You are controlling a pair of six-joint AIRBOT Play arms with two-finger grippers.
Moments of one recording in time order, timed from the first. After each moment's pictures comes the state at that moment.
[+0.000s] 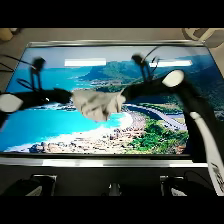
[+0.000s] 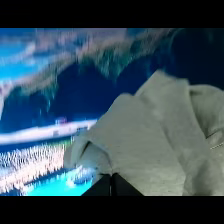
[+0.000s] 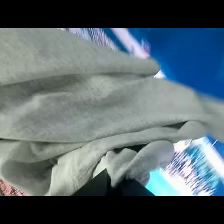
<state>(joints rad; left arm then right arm) -0.23 -0.97 1.11 1.10 -0.81 -1.33 0.26 -1.31 1.41 -0.84 1.04 0.91</state>
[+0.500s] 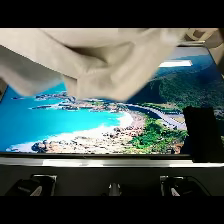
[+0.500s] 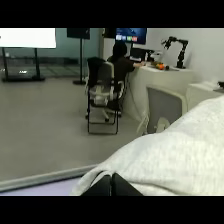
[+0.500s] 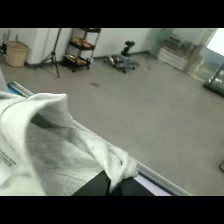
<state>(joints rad) -0.23 -0.67 1.53 1.27 -0.83 -1.46 0.24 -0.79 1.69 -1.30 0.98 1.05</state>
